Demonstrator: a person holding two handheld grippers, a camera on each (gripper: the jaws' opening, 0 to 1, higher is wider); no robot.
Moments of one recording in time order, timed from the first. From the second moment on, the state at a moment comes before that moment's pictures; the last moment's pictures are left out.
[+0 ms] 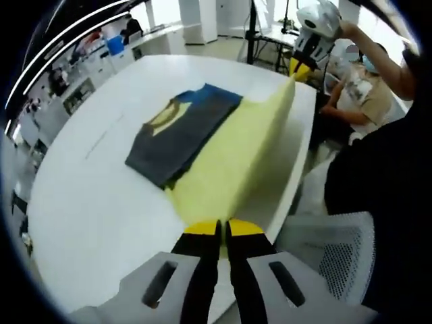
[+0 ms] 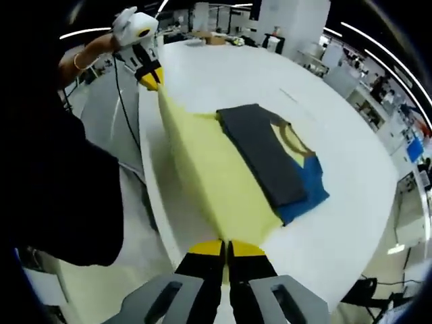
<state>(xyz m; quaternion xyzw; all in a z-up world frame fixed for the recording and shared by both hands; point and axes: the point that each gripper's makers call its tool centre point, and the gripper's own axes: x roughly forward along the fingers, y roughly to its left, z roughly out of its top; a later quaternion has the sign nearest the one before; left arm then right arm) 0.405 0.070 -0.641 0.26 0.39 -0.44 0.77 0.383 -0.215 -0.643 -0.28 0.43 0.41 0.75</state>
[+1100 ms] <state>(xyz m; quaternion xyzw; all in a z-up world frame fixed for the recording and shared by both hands) 0.557 0.058 -0.583 0.27 0.25 -0.32 0.87 0.542 -0.227 -0.595 -0.35 0.29 0.24 0.86</state>
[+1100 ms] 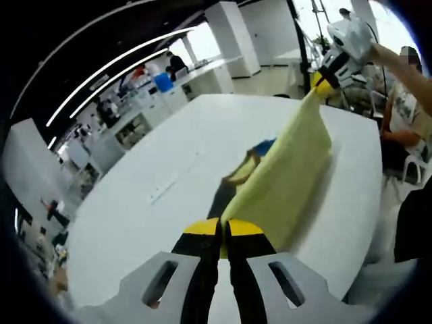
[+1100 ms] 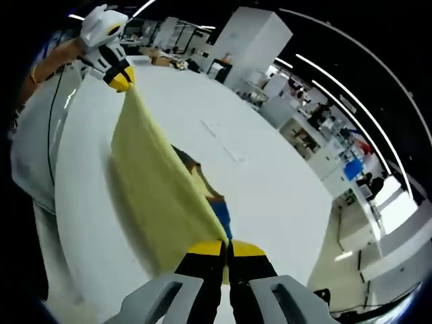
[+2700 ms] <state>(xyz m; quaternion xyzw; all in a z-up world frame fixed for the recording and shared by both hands) 0.705 0.050 -0.748 0.30 0.34 -0.30 0.84 0.669 -0.253 -0.758 -0.27 0.40 0.16 0.86</state>
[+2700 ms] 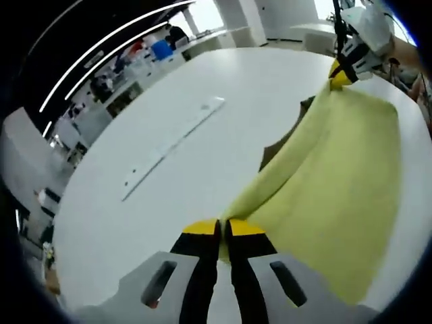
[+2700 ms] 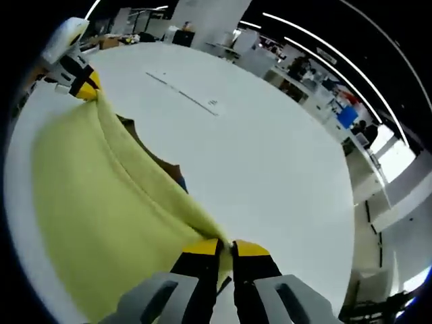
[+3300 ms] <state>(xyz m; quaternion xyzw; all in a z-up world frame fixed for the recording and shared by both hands) 0.693 0.061 -0.757 0.26 0.34 -0.33 0.84 0.659 -0.257 -0.757 -0.26 0.40 0.21 0.85</state>
